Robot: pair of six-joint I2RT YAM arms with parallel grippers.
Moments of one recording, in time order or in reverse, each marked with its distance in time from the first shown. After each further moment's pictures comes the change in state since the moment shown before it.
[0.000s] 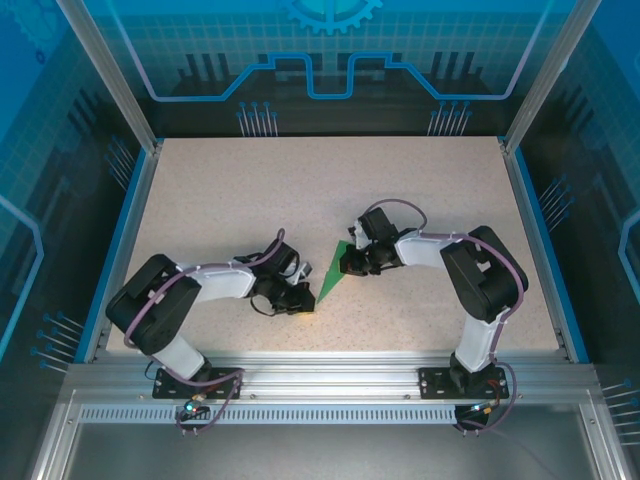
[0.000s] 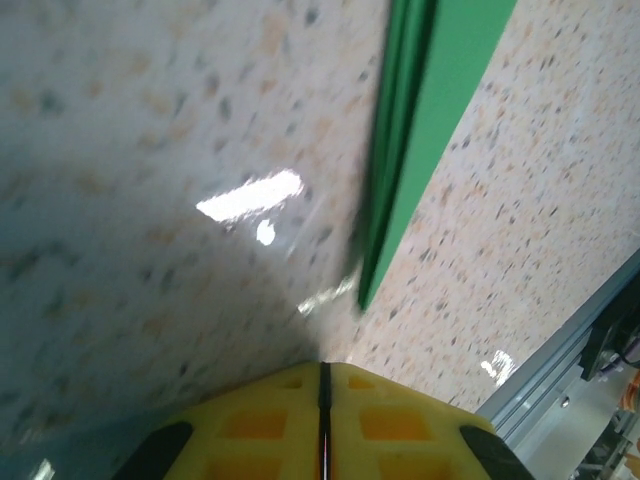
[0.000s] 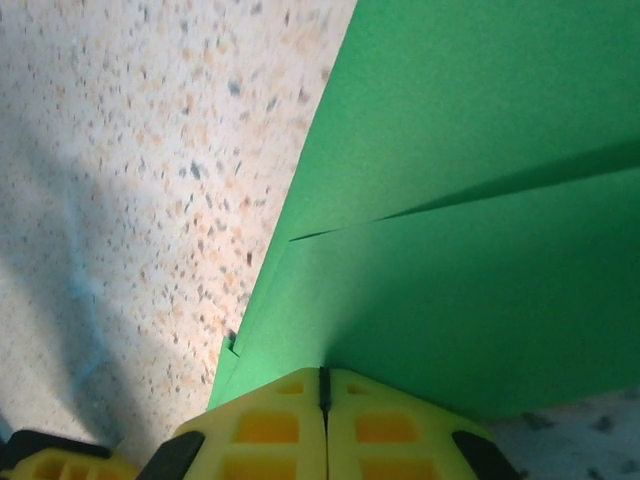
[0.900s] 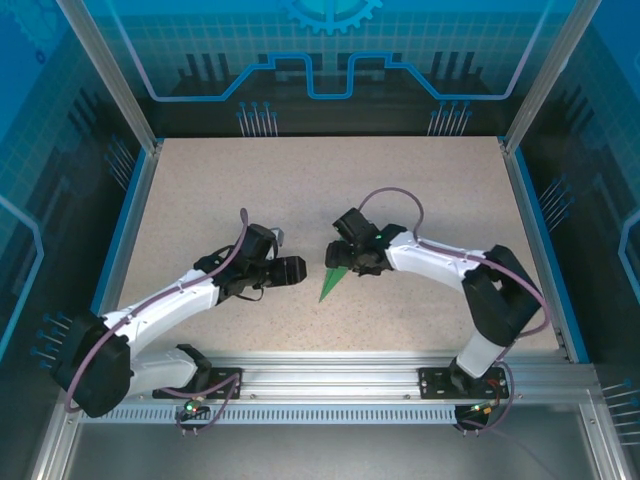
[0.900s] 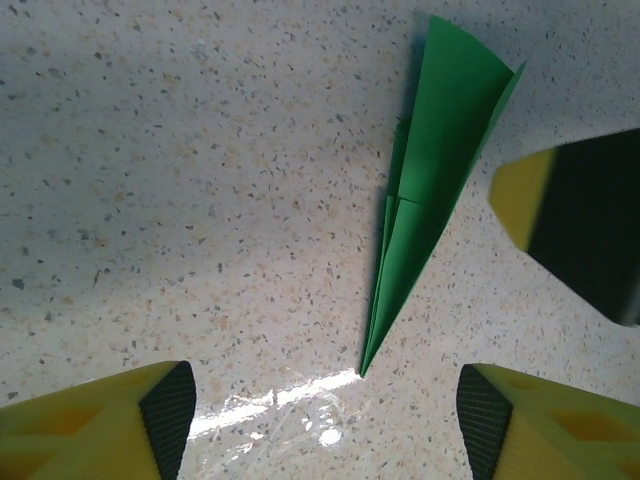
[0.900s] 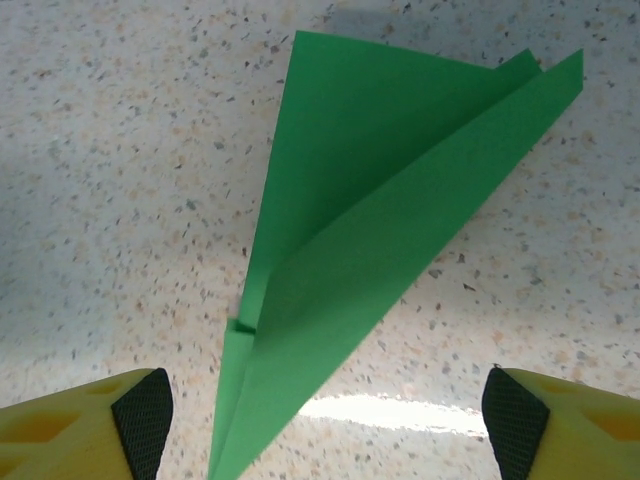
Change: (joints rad) left arm 0.033 -0.388 0.042 -0.137 -0.433 -0.024; right arm 0.217 -0.130 0.156 -0.342 0.531 0.264
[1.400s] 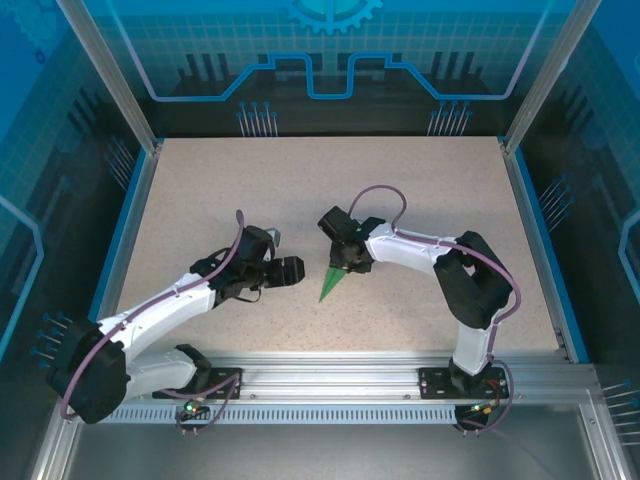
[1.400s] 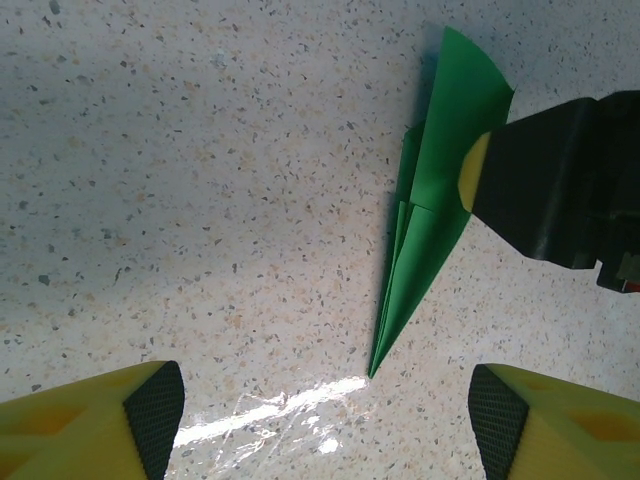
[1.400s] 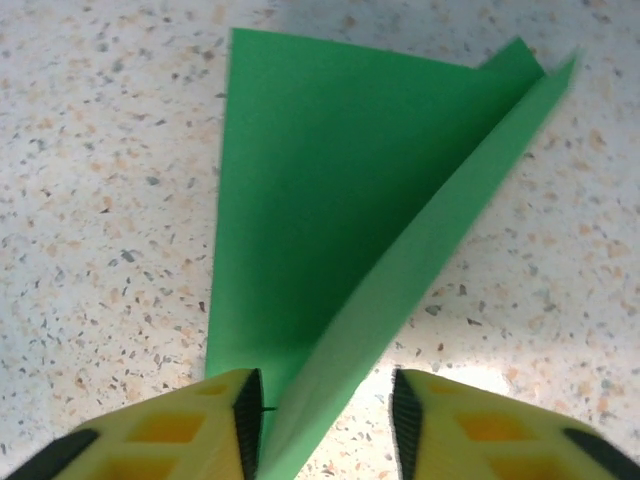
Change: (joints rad) left arm 0.006 -0.032 -0.020 0.000 -0.015 -0.001; right arm 0.014 0.148 0.122 -0.100 0.064 0.078
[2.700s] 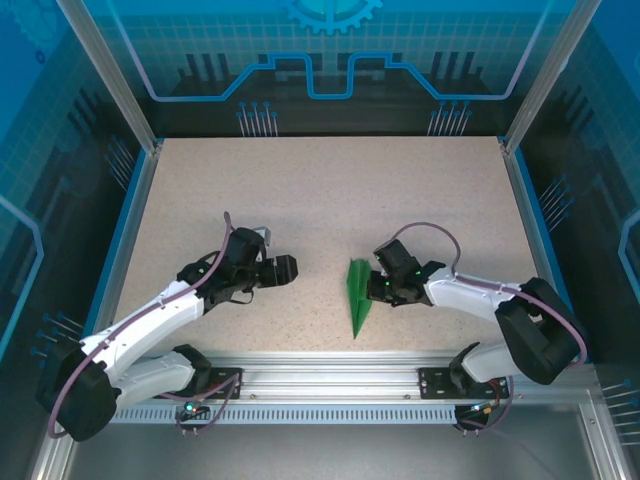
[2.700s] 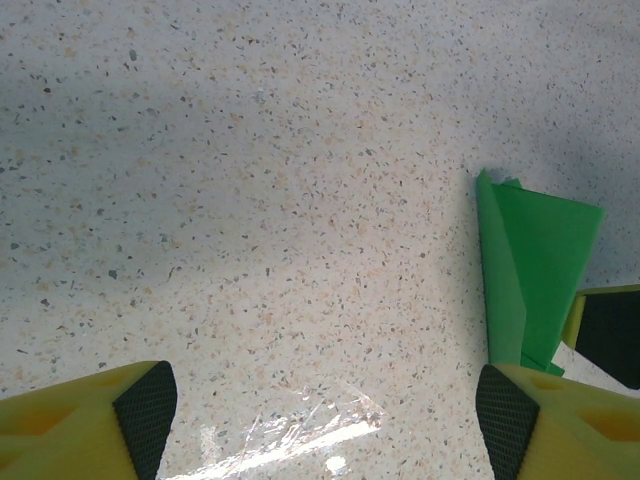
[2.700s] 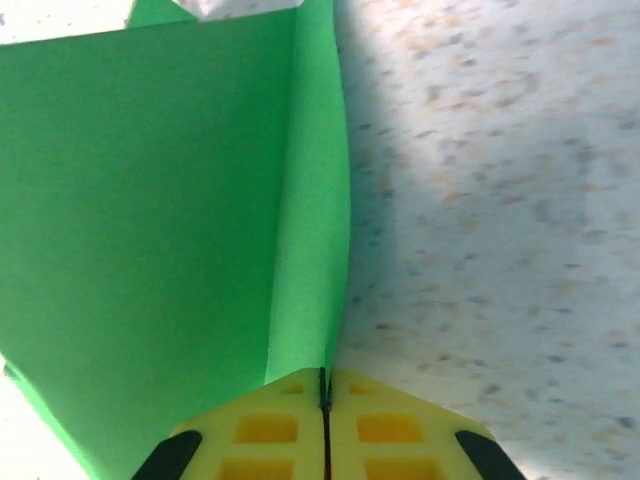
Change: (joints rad) left arm 0.004 -0.108 0.000 -0.076 -0.071 -0.002; right arm -0.140 -0.460 -0.633 0.354 -0.265 -0.158
